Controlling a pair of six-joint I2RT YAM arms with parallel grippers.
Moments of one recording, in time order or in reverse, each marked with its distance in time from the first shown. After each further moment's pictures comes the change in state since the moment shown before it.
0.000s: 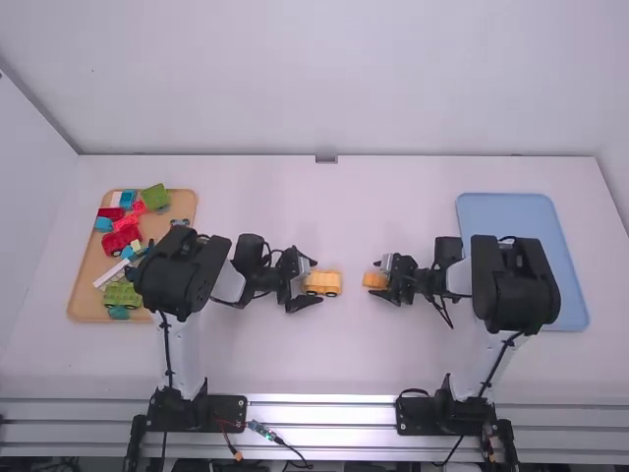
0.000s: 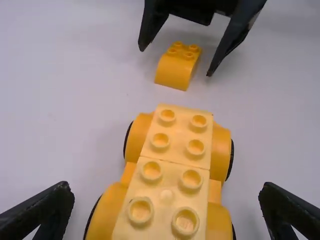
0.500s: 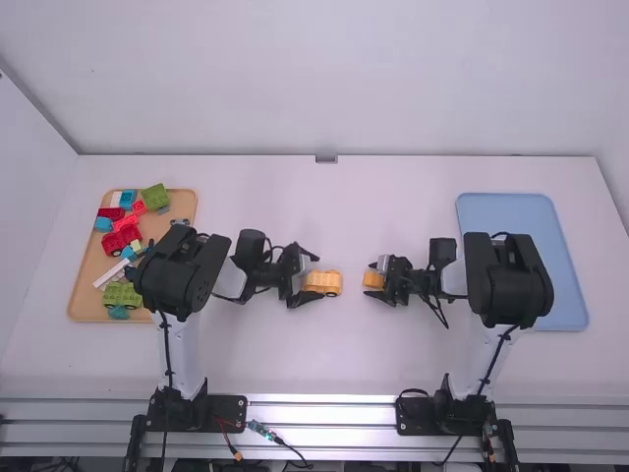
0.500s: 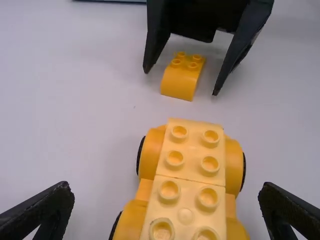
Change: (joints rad) left arm 0.000 0.000 0.034 -0.012 0.018 0.031; right arm 0.027 0.047 0.002 0.060 -0.022 0.048
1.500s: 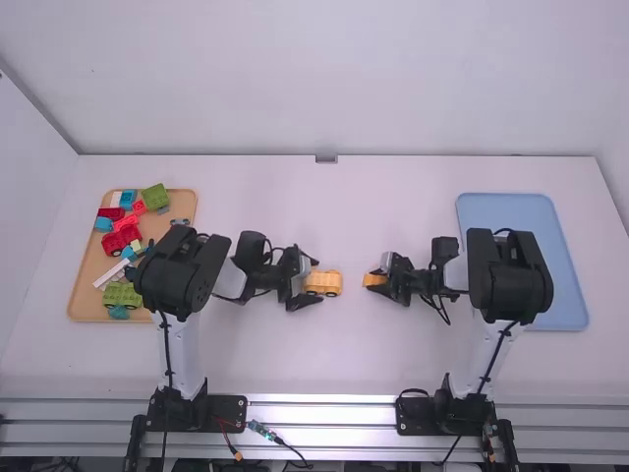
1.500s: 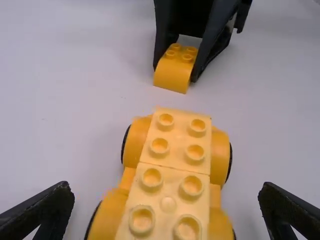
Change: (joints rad) left arm 0.000 0.000 0.007 -0.066 0.007 0.001; right arm -0.025 0.028 0.053 -0.135 -0.030 0.009
